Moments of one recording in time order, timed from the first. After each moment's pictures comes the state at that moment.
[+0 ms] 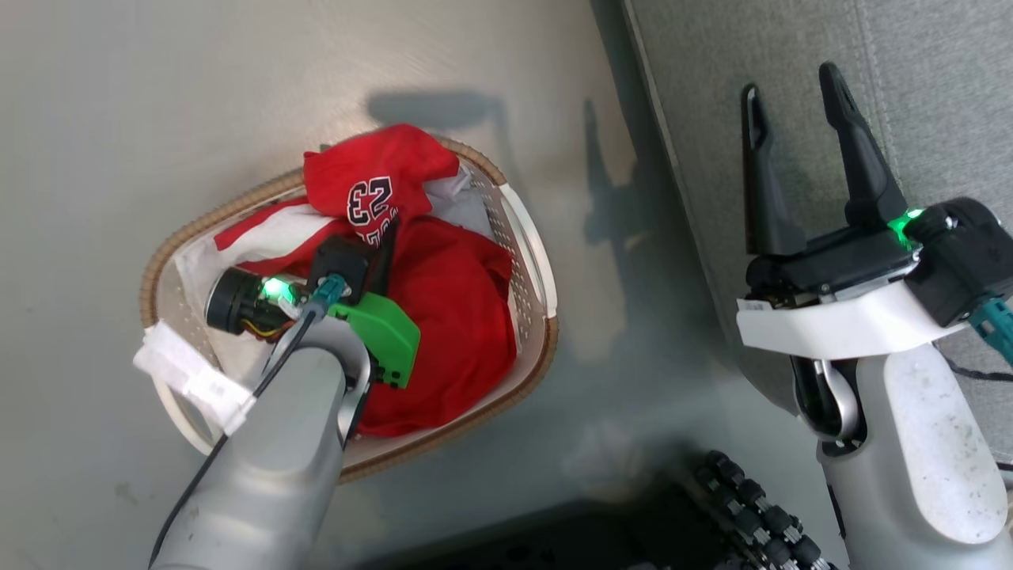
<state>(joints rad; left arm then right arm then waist) -0.72 0.06 -0.49 0.89 -0.20 -0.06 -0.26 -0.41 -0.05 0.12 -0.11 0.22 0.13 -0.26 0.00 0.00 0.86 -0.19</state>
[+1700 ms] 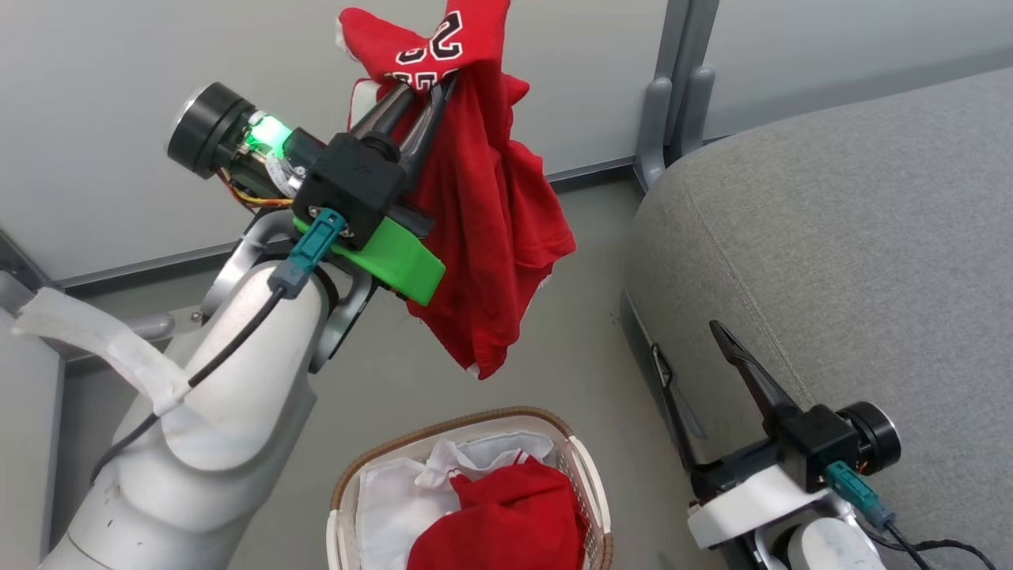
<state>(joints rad) -0.76 0.24 -0.55 0.17 -0.13 -0.13 -0.11 -0.07 -0.05 0.22 0.04 0.08 0.13 -0.26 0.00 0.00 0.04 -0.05</state>
